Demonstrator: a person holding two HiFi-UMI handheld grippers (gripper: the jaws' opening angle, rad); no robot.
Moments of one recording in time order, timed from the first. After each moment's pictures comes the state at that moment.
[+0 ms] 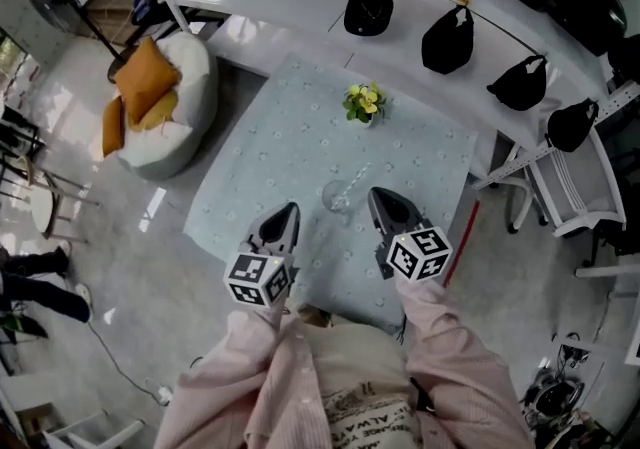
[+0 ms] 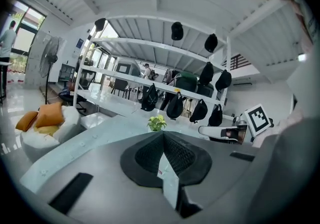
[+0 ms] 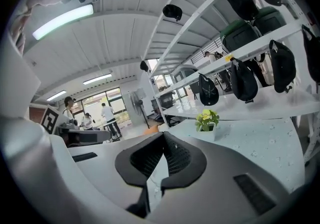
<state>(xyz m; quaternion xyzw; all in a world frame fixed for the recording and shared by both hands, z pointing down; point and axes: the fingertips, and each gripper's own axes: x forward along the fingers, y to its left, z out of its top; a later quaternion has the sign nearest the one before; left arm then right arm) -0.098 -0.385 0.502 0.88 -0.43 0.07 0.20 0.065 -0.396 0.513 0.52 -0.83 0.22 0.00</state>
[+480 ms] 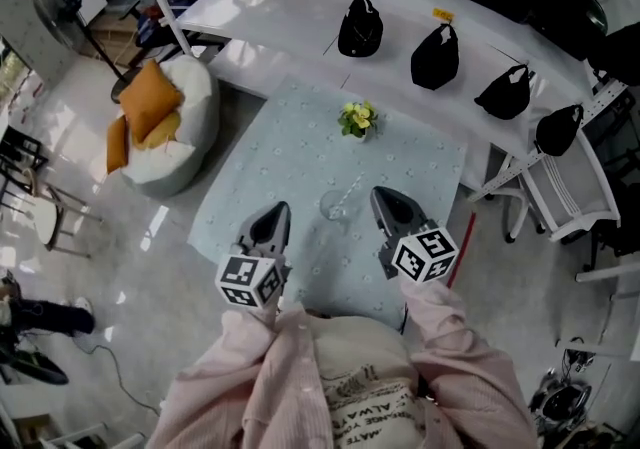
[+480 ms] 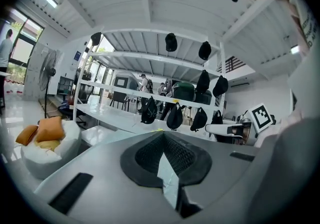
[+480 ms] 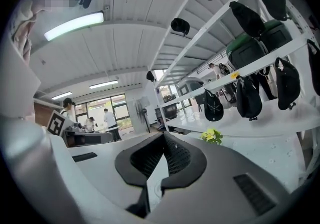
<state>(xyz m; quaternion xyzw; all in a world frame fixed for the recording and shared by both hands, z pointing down) -0.110 -0.384 0.448 0.89 -0.44 0.04 0.14 0.072 -0.388 0.448 0.51 -0.84 0.16 -0.03</state>
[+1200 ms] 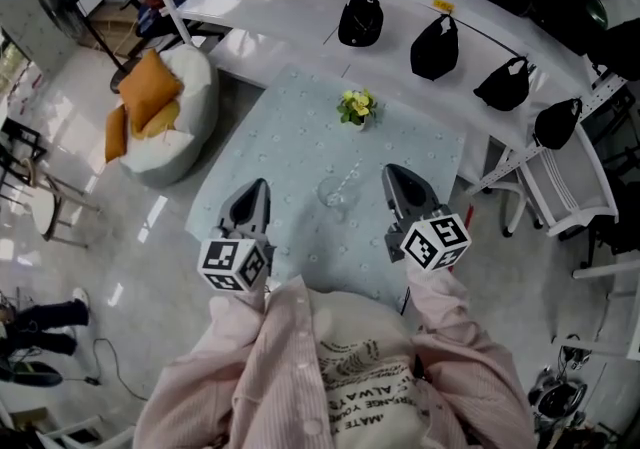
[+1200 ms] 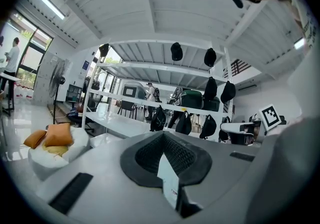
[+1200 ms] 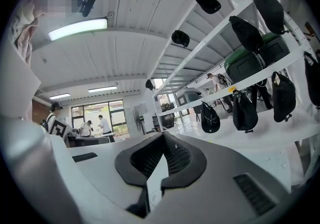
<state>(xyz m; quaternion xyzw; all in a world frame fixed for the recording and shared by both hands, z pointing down) -0.143 -0.394 0.424 0.86 -0.49 0.00 0.12 0.095 -0.384 0.411 0.53 -0.84 0.13 -0.07</state>
